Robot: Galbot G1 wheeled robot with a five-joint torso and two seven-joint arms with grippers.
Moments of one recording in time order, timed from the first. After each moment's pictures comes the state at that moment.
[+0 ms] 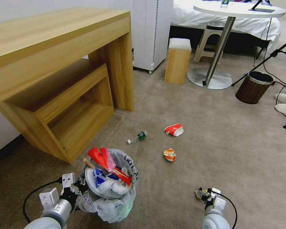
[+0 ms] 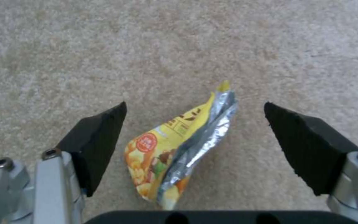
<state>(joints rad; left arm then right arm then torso) 1.76 -1.02 -0.57 -2.21 -0.80 0.32 -0.31 -1.31 1.07 0.07 1.44 0.83 0.04 0.70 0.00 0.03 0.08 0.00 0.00</state>
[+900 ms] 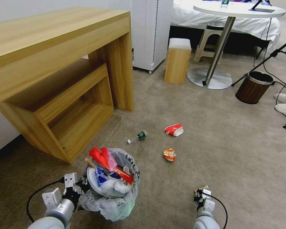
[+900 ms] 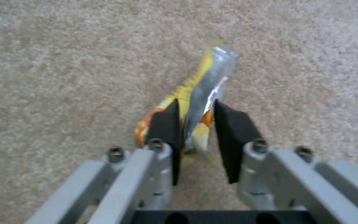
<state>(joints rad) 1.74 -1.03 -0.55 -2.19 -0.80 0.31 -0.31 -1.30 1.12 0.05 1.35 0.72 0.10 0.65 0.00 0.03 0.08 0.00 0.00</state>
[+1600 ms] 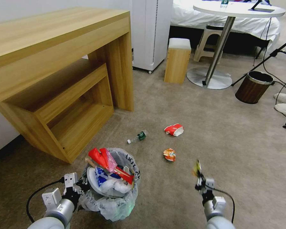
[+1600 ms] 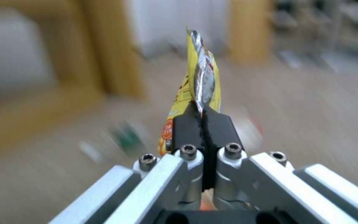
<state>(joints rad) 1.75 -1.03 -0.55 -2.20 -0.79 0.30 -0.31 -1.38 0.93 0.13 1.71 0.55 0.48 0.17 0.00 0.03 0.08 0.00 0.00</state>
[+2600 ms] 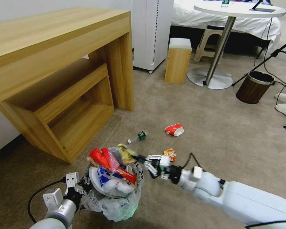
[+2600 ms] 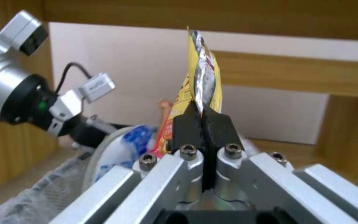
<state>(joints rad) 1.77 -1.07 -0.54 -2.25 -0.77 0.32 -0.32 -0.49 0.75 -0.84 1.74 0.74 0.60 -0.26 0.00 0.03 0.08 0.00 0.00</state>
